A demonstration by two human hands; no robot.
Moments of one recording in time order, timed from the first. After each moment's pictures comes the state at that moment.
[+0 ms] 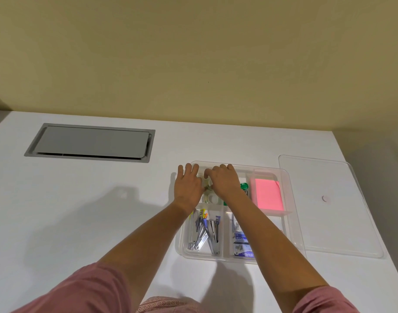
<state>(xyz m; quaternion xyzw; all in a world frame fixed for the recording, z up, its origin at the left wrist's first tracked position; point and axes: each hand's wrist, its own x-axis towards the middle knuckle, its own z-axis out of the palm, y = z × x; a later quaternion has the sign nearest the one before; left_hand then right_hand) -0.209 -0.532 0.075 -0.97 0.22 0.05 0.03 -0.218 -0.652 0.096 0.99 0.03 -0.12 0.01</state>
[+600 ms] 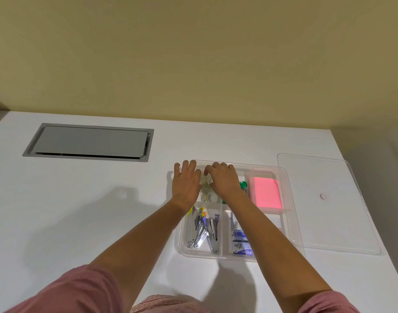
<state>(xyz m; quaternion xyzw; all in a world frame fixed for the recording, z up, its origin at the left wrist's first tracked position) -0.209 -0.530 0.083 -0.98 0.22 0.04 0.00 -0.224 -0.651 0.099 0.99 0.00 -0.10 -0.06</state>
